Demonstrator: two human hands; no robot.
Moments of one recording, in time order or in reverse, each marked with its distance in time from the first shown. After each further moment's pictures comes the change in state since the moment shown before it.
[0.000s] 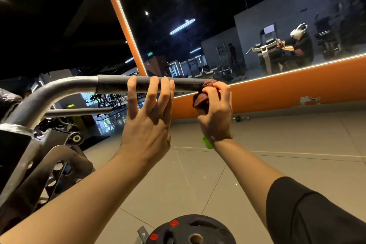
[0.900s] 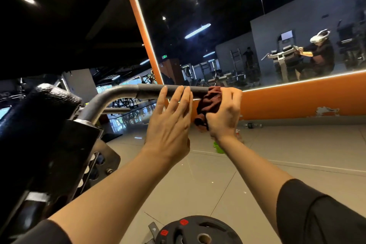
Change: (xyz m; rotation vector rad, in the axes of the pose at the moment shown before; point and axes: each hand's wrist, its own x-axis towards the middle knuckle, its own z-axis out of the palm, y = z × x) left_hand -0.001 -0.012 -0.046 -0.162 -0.200 0.030; right_hand 0.021 -0.060 -0.016 0.150 -0.067 0.260
